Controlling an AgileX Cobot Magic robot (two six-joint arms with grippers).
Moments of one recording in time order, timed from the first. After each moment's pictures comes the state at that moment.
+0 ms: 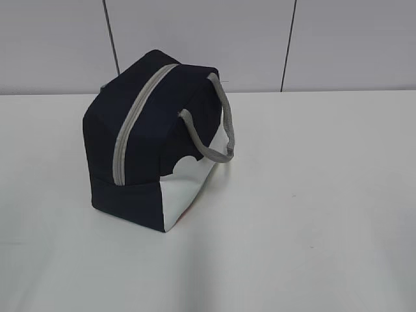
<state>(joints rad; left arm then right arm) -0.21 0.18 -0.57 -0.15 1.21 0.11 0.16 -0.02 -0.51 -0.01 1.16 -0.15</state>
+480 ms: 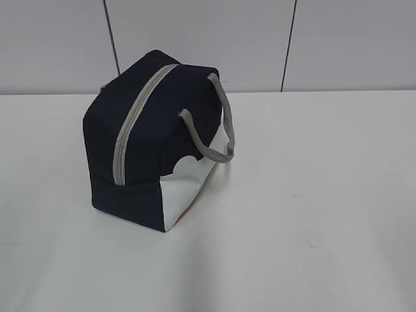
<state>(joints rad) -0.21 0.18 -0.57 -0.15 1.21 0.11 0.15 -0.02 -0.51 0.00 1.15 -0.15</state>
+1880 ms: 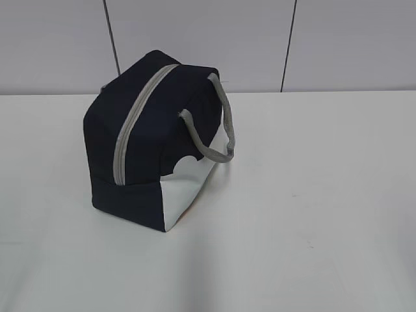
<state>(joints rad) 0.08 -0.02 -0.57 -0.16 1.22 0.11 -0.21 -0.02 -0.51 0.00 1.14 -0.15</state>
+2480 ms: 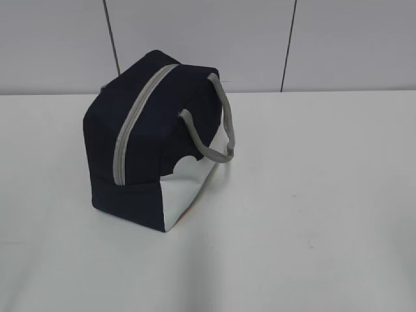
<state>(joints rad) 0.05 -0.02 -0.57 -0.16 1.22 0.11 -0.10 -0.02 -0.51 0.00 1.14 -0.15</state>
